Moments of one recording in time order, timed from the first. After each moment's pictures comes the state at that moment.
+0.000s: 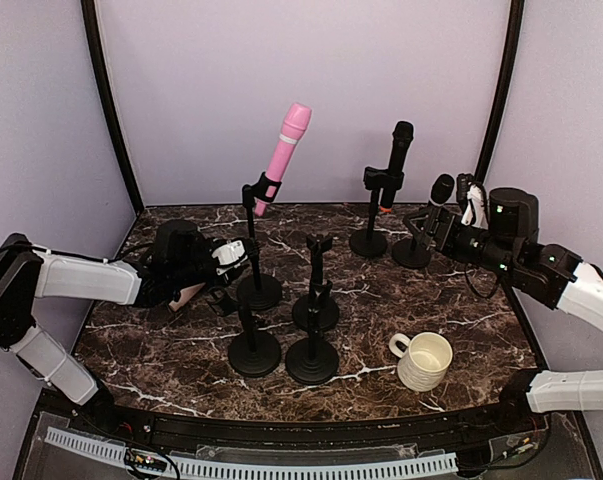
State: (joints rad) left arm -0.59 1.50 0.73 0.35 0.06 0.81; right arm 0.62 0.91 0.82 -0.21 0.05 0.64
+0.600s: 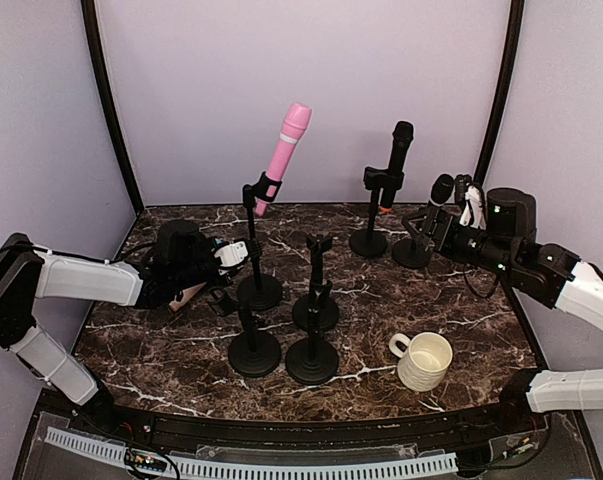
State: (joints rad) left arm -0.61 1.51 0.73 0.39 0.02 0.85; right arm 0.62 0.92 0.82 -0.21 0.05 0.64
